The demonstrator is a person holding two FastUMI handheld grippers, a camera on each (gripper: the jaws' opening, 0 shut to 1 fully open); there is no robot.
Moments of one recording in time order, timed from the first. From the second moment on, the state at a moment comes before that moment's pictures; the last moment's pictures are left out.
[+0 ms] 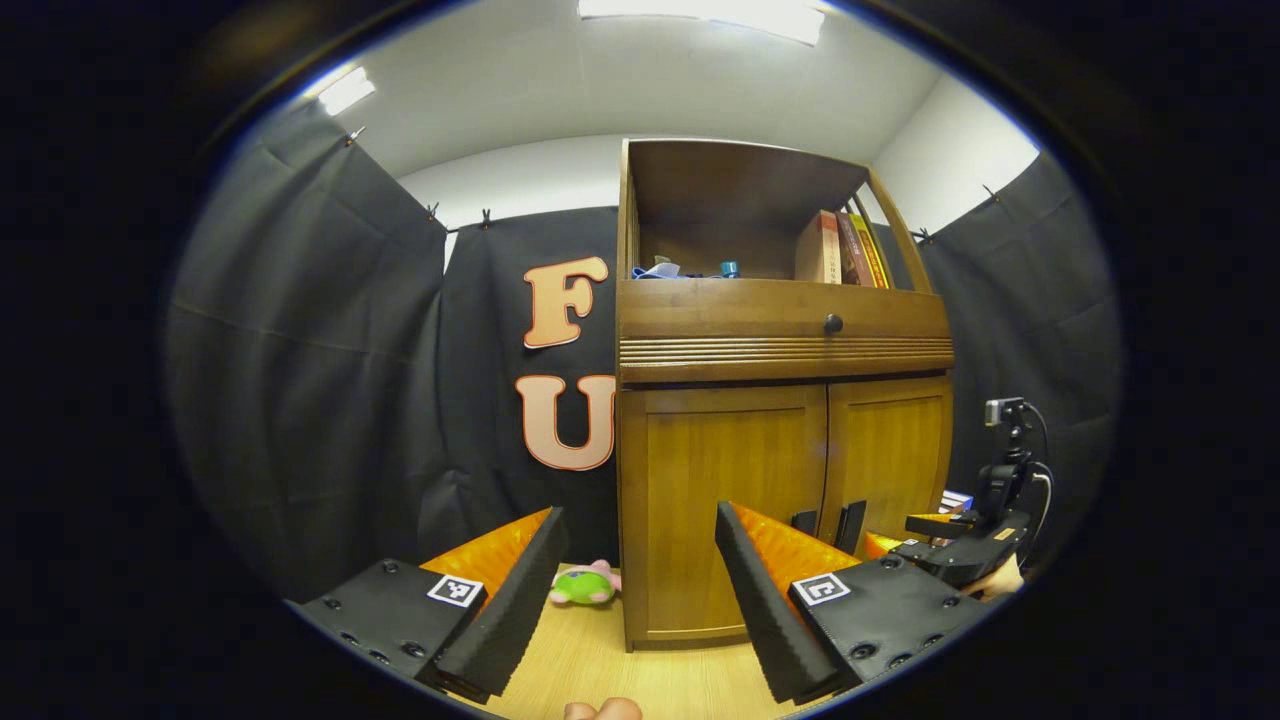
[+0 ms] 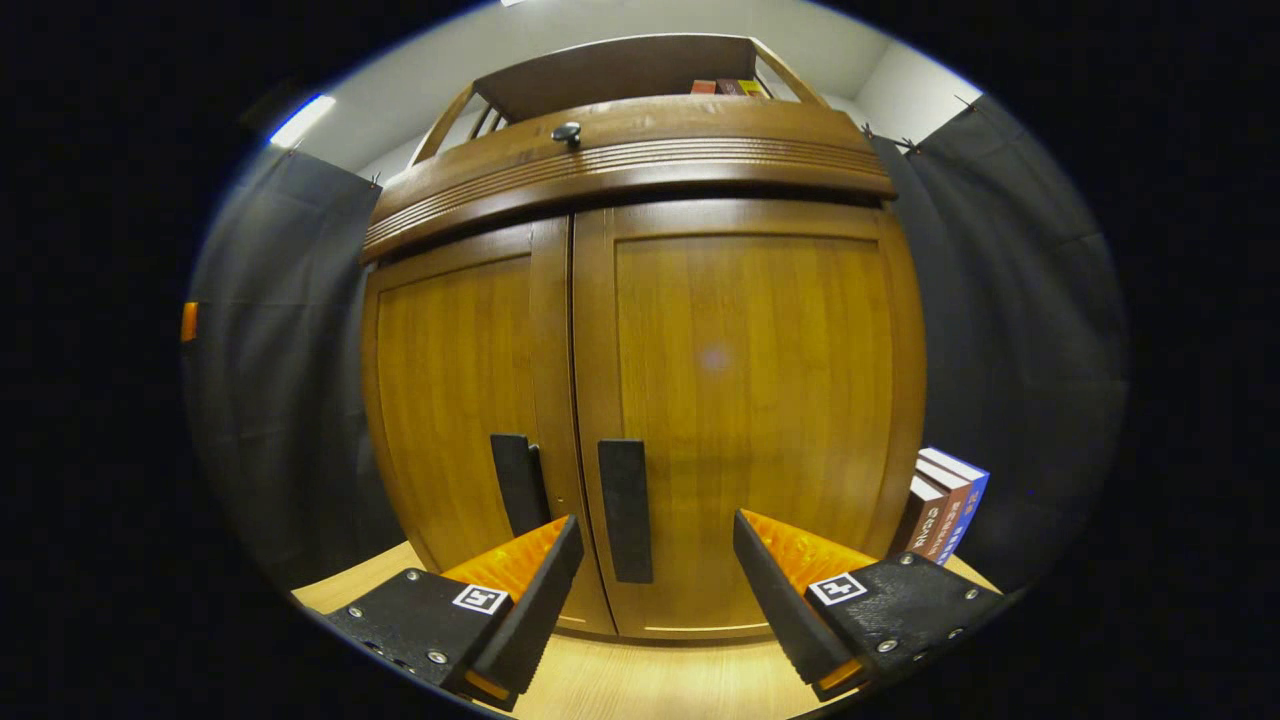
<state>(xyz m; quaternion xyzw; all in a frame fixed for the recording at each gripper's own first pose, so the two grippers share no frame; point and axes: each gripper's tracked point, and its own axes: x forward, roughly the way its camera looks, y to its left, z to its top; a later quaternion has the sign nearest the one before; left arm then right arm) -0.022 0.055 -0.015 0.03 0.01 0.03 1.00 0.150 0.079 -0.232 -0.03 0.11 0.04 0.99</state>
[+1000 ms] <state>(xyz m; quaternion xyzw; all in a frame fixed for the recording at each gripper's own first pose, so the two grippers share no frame) 0.011 0.069 -0.047 0.02 0.03 0.02 1.00 0.213 0.099 -0.278 -0.01 0.13 0.05 0.99</state>
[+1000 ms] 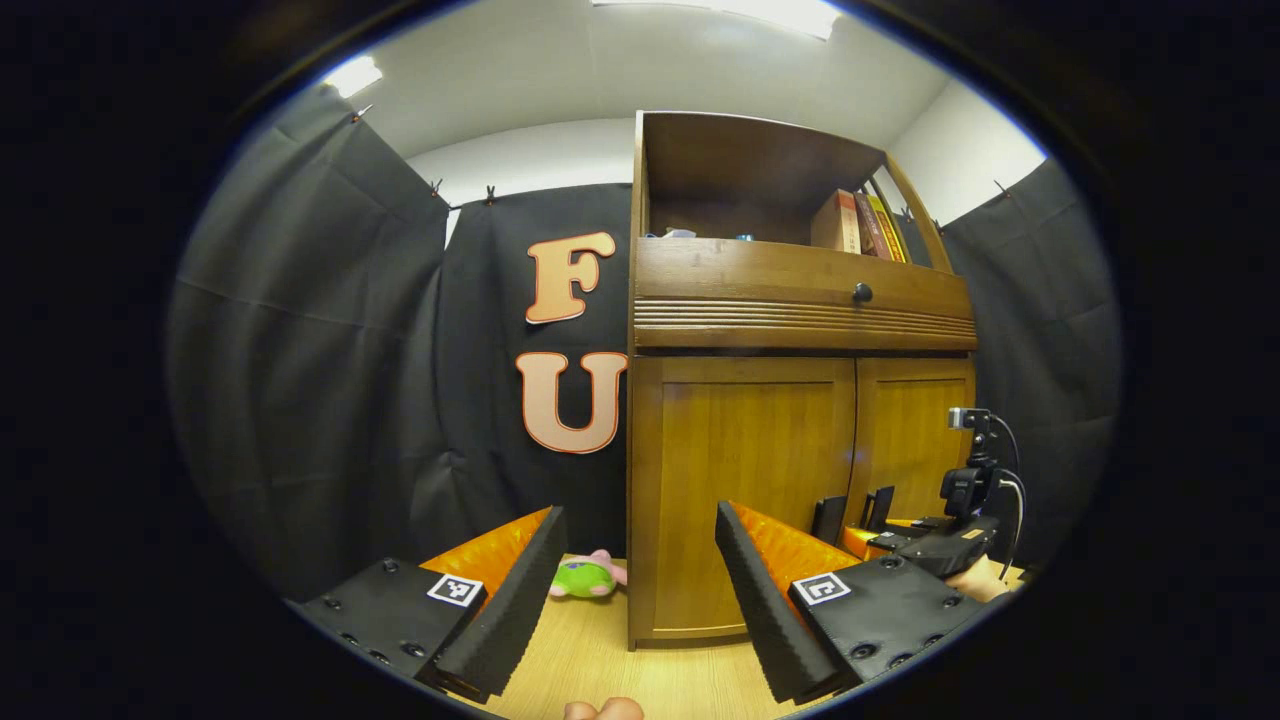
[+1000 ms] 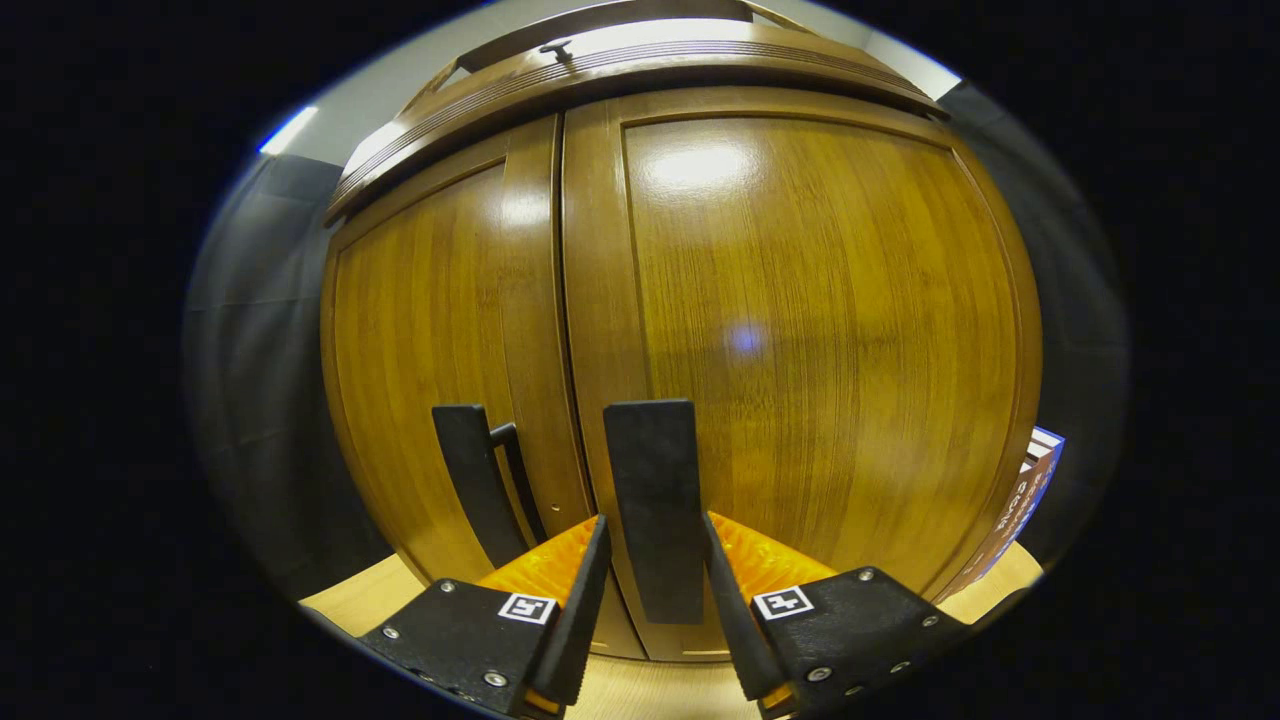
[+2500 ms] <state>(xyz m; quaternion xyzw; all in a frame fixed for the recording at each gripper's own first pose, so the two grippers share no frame) -0.036 0.064 -0.038 0.01 0.03 0.04 1.00 0.118 0.070 -0.259 -0.01 0.12 0.08 0.99</state>
